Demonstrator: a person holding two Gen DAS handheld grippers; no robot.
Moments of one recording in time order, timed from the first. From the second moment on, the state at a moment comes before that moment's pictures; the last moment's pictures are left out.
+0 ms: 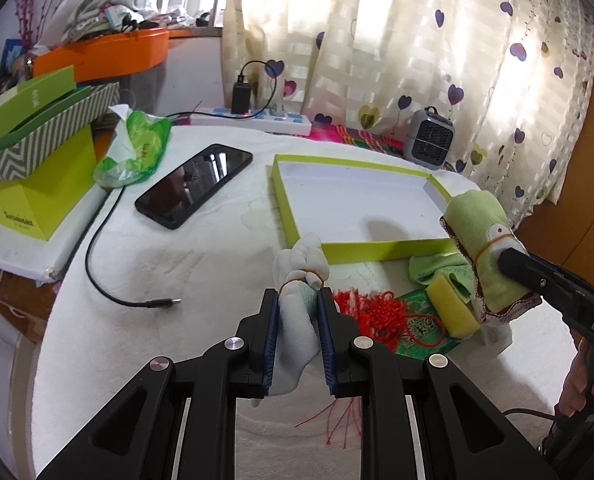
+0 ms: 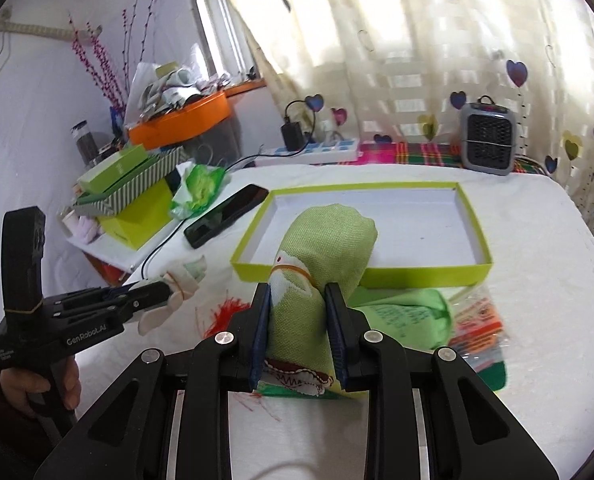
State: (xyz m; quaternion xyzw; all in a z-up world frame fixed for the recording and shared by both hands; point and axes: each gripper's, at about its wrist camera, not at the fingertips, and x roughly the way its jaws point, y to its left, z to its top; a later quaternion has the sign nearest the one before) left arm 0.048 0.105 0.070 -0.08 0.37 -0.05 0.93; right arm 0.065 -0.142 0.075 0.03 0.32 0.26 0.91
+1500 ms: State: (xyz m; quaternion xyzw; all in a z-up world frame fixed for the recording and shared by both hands) left arm 0.209 0.066 0.074 -0.05 0.38 -0.06 0.92; right arm 0.226 -0.191 0.068 -0.01 0.37 0.23 0.90
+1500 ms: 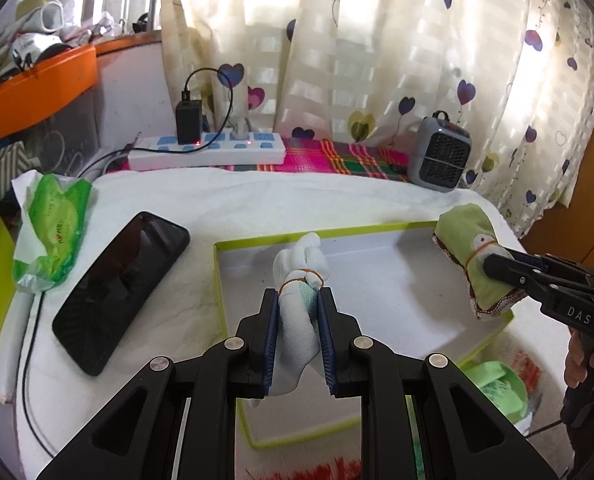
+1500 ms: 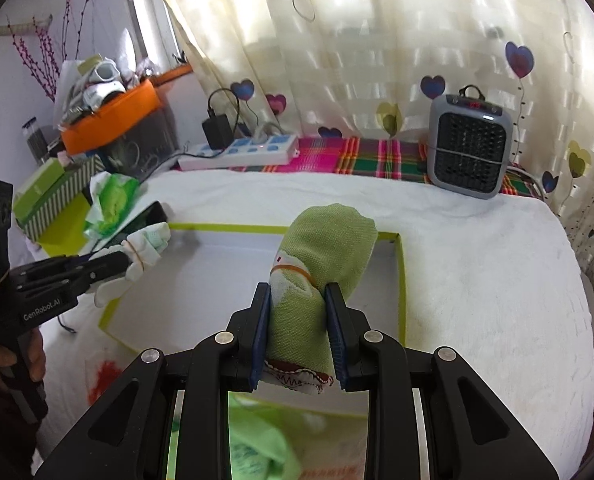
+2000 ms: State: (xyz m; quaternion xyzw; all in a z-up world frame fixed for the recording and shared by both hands) left arm 0.233 0.059 0.048 -0.03 0.40 -0.04 0.91; right arm 0.261 -0.190 0.038 -0.03 0.41 0.23 0.88
